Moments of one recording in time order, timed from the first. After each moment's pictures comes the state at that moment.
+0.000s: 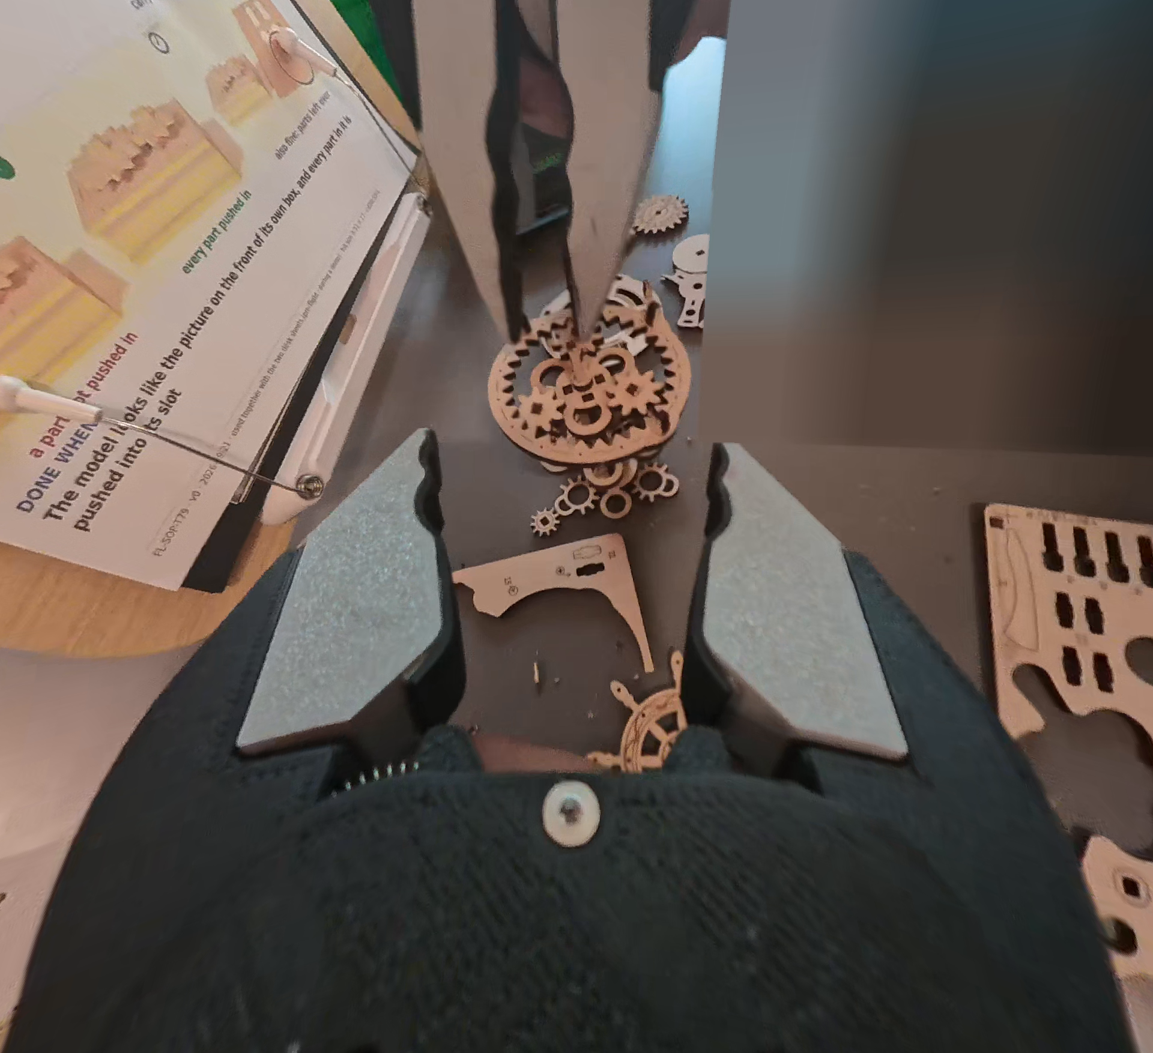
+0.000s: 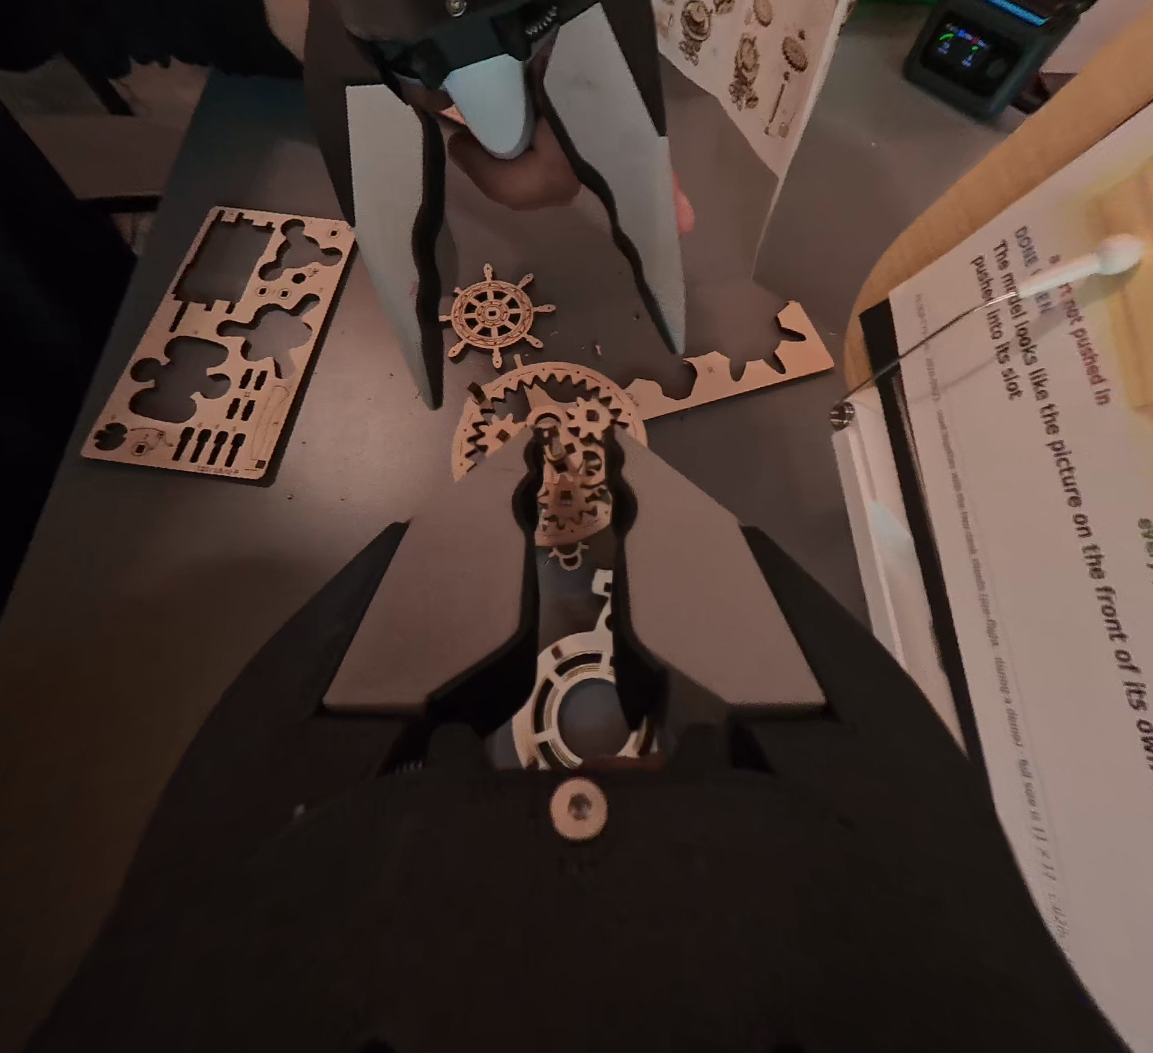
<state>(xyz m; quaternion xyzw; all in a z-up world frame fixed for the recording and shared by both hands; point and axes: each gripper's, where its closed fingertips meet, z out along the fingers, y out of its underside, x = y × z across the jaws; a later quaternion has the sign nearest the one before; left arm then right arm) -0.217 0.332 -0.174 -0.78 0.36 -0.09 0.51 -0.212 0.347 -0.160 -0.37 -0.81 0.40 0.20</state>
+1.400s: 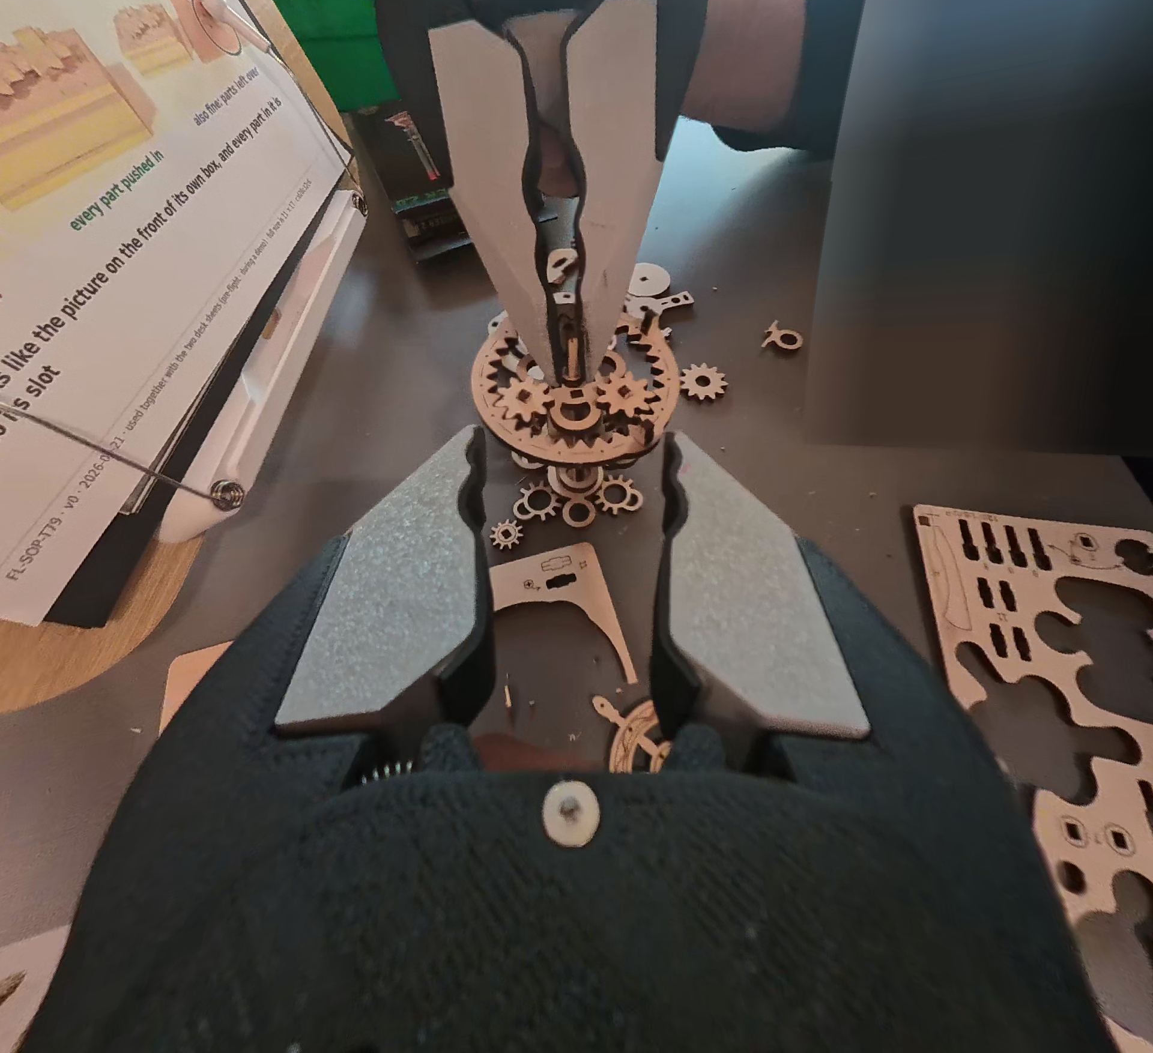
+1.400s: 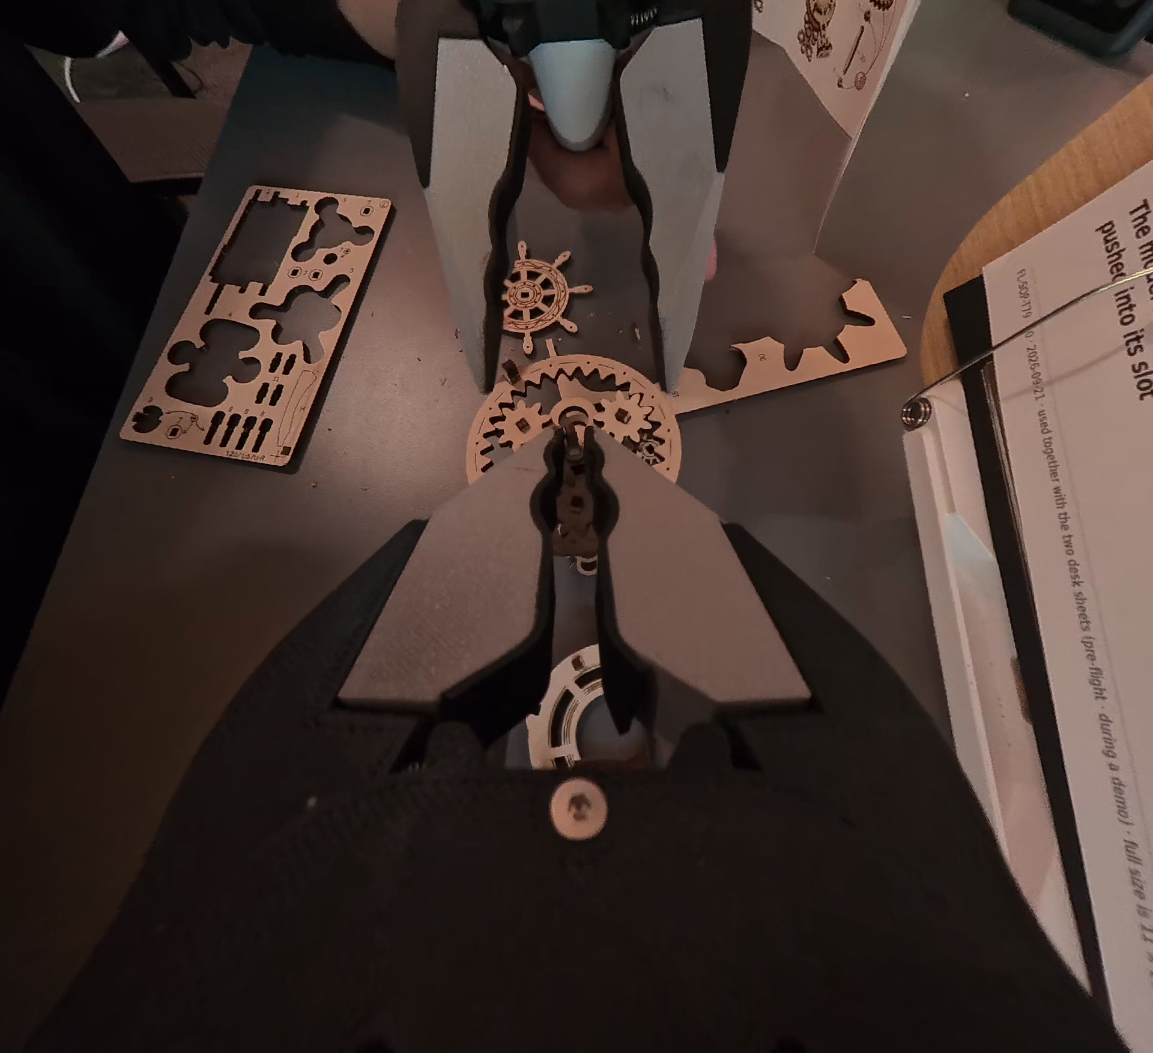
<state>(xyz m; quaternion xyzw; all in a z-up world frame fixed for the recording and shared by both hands) -0.213 0.332 -0.181 -0.77 0.35 -0.20 0.50 -0.211 0.336 -0.176 -0.36 -0.82 0.41 0.15</state>
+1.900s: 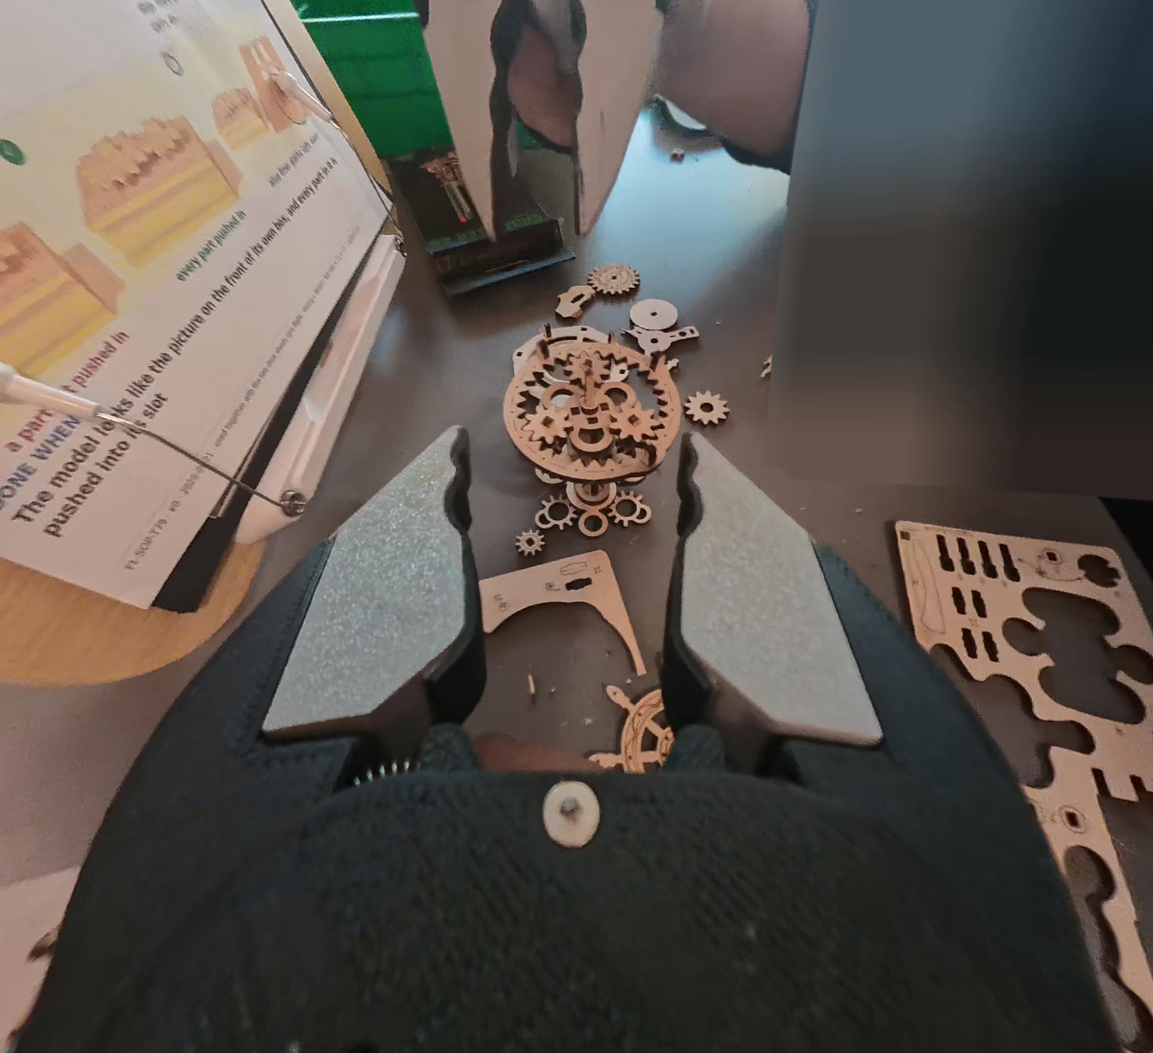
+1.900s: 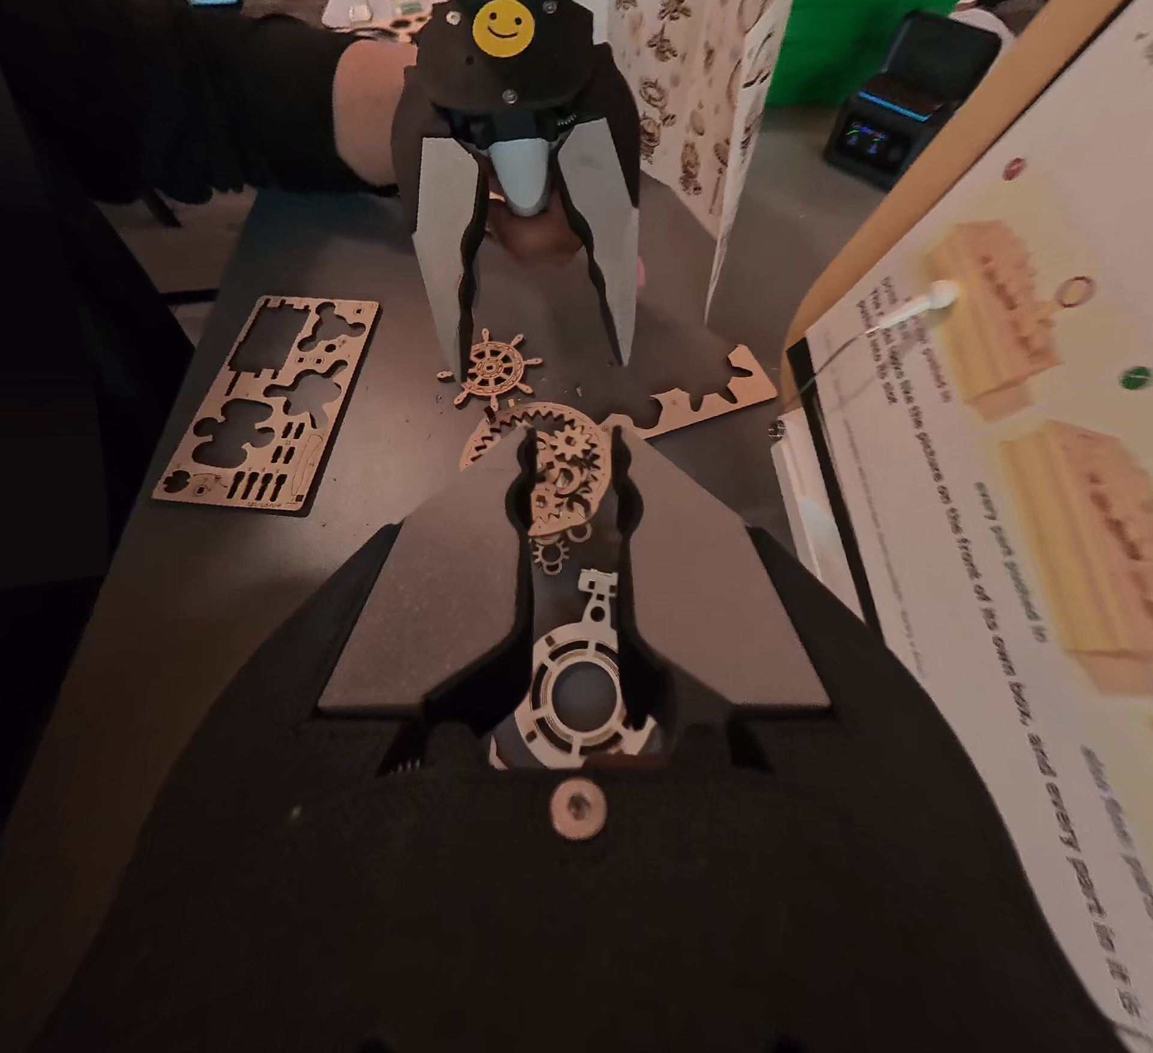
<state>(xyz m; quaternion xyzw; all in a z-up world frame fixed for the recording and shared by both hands) -0.225 0.329 -0.155 -0.76 0.34 -0.20 0.51 -0.204 0.366 -0.118 -0.38 -0.78 0.45 0.21</state>
